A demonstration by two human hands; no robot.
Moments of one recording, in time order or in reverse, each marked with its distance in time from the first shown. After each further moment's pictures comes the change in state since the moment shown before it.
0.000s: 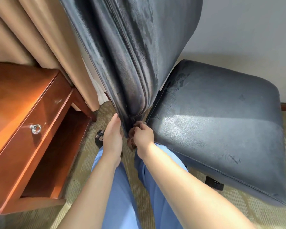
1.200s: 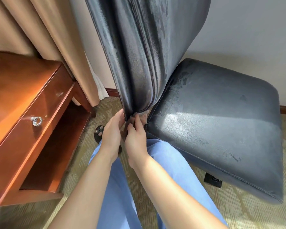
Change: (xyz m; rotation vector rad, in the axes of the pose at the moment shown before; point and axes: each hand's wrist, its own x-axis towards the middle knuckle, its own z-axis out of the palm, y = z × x) left_hand -0.009 0.017 -0.014 -0.116 -0.114 -0.095; right_hand -0.036 0.014 0.026 0.099 -0.104 -0.199
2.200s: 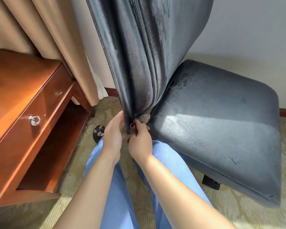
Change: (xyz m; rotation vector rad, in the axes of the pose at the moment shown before) left_hand -0.001 -0.003 0.005 -0.014 0.073 0.001; right_hand 0.012 0.008 -0.028 -0.748 -0.006 -0.209
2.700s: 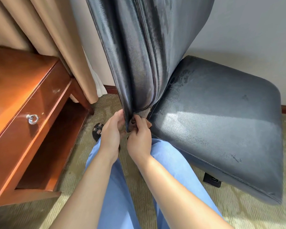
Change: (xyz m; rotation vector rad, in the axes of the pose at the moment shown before) left_hand 0.008 -0.007 -0.008 0.038 0.002 -0.005; right_hand -0.004 -0.008 0.007 0.104 0.155 -0.097
